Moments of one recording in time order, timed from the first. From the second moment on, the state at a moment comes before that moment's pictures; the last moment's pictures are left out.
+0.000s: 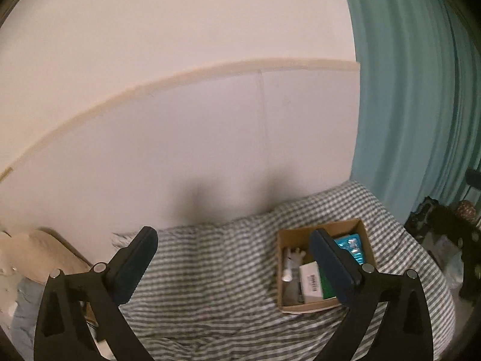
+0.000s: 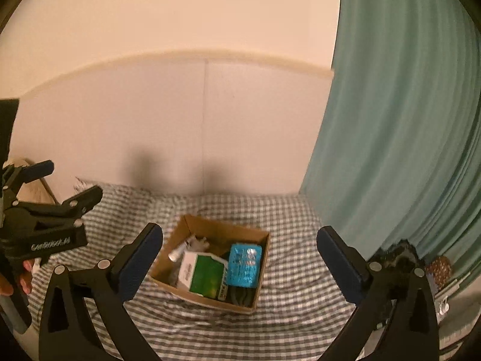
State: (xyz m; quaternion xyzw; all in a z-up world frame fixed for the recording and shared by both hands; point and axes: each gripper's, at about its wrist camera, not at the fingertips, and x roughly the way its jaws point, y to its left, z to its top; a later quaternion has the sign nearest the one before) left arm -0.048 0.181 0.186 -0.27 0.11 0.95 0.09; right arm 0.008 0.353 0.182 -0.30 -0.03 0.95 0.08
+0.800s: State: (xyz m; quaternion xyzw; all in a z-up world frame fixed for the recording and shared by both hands) left arm -0.019 0.140 0.068 -0.20 0.04 0.98 0.02; right arm 0.009 0.336 0.043 -0.23 -0.02 0.97 0.08
